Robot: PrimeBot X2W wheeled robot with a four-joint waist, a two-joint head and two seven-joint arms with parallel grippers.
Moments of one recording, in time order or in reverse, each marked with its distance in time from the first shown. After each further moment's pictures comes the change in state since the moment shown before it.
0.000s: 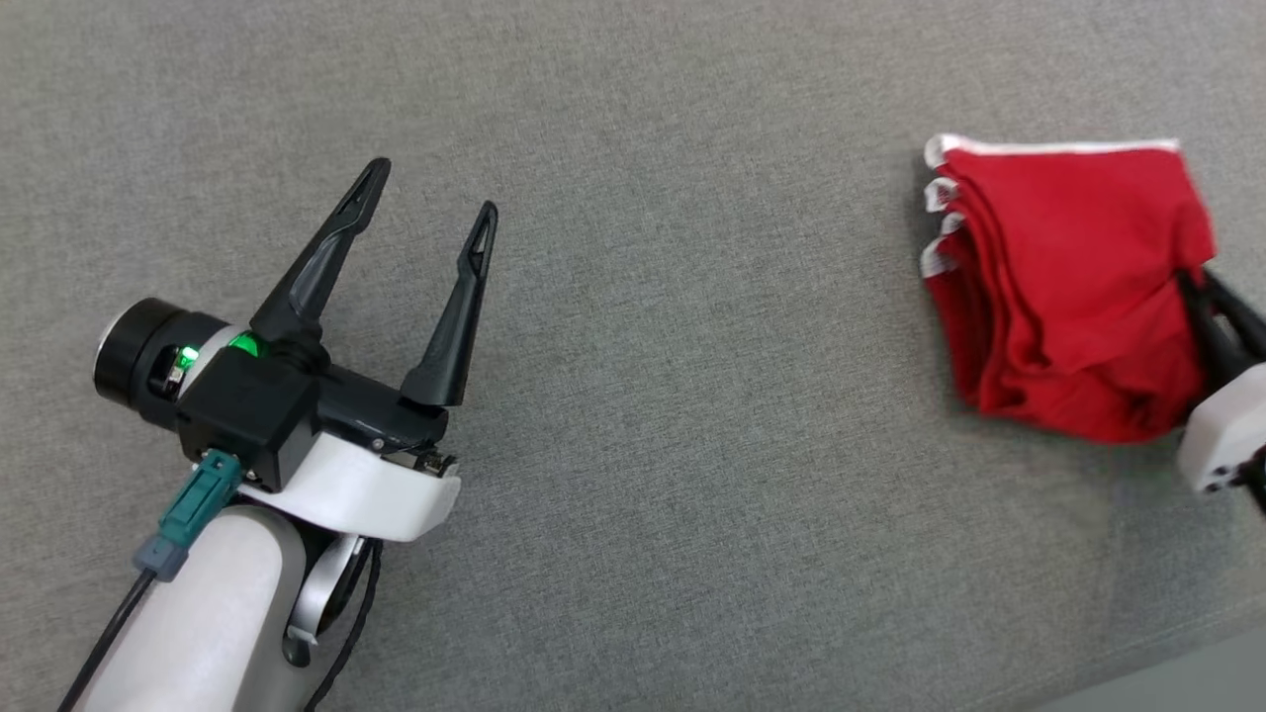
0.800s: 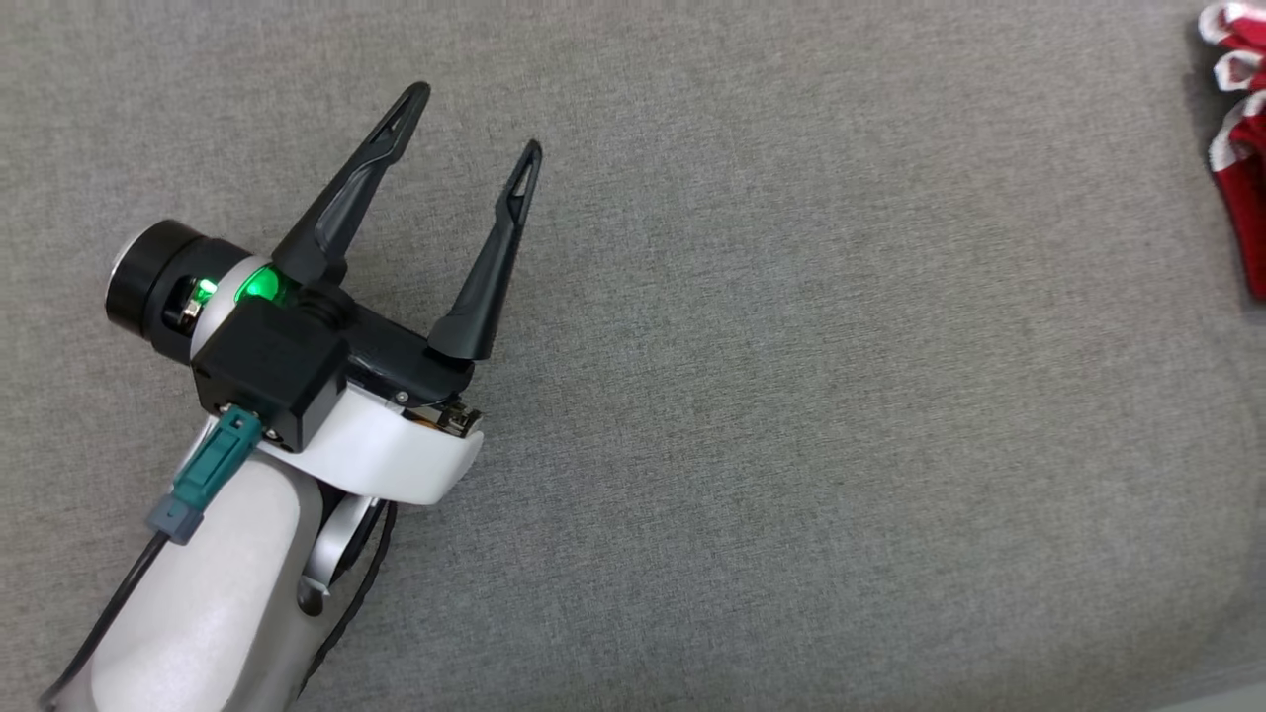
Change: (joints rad) left arm -0.132 -0.005 -0.052 0.017 0.015 -0.035 -0.020; right arm -0.279 -0.145 -0.256 0.319 -0.070 0.000 -0.015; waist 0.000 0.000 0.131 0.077
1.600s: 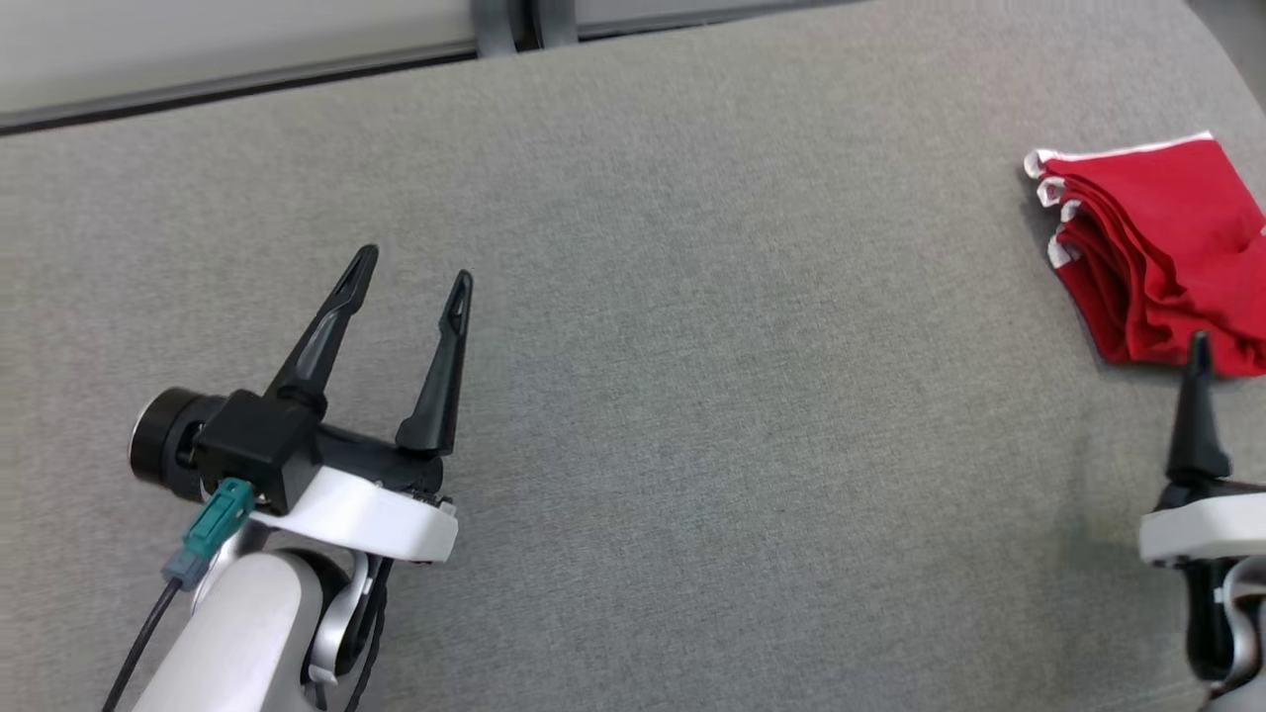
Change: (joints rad) left arm 0.190 -0.022 0.040 0.114 -0.091 0.081 -0.037; right arm 0.455 0.436 -0.153 -0.427 0.008 0.000 -0.233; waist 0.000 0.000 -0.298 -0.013
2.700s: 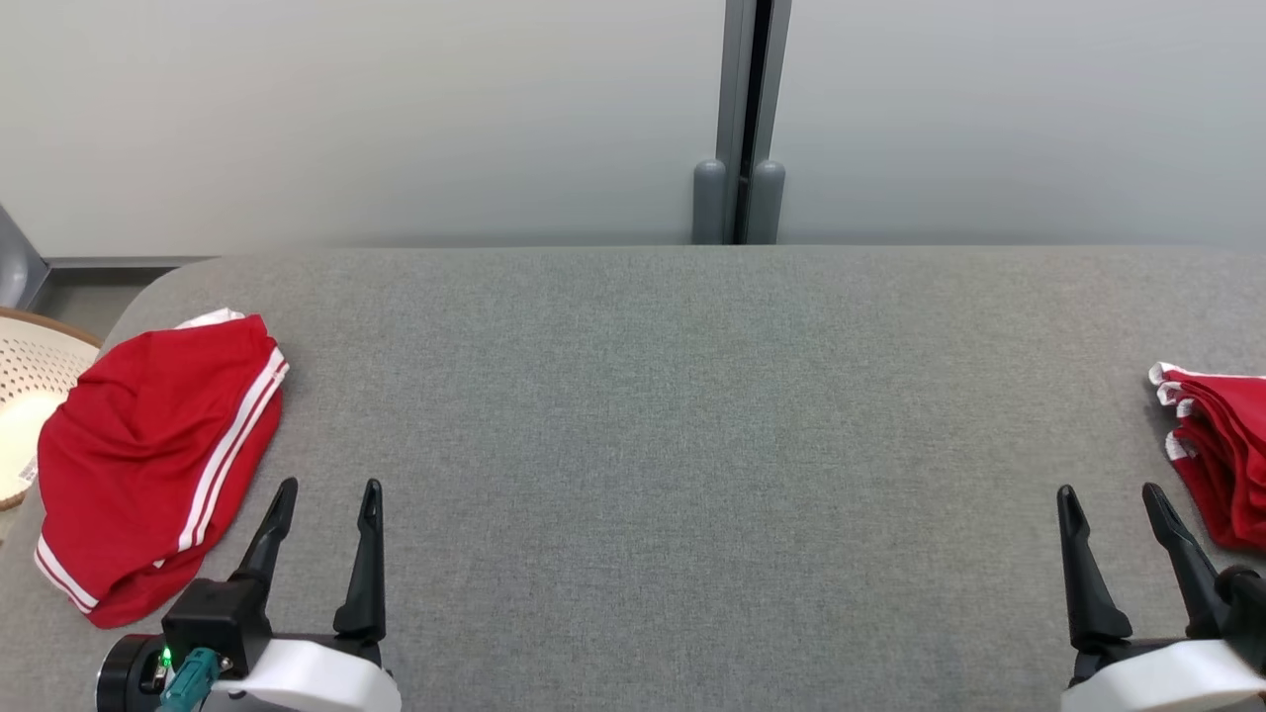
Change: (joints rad) left arm 0.302 0.010 0.077 0.073 -0.074 0.121 -0.031; right arm 0.367 0.116 0.104 -0.463 -0.103 0.000 0.281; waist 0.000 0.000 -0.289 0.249
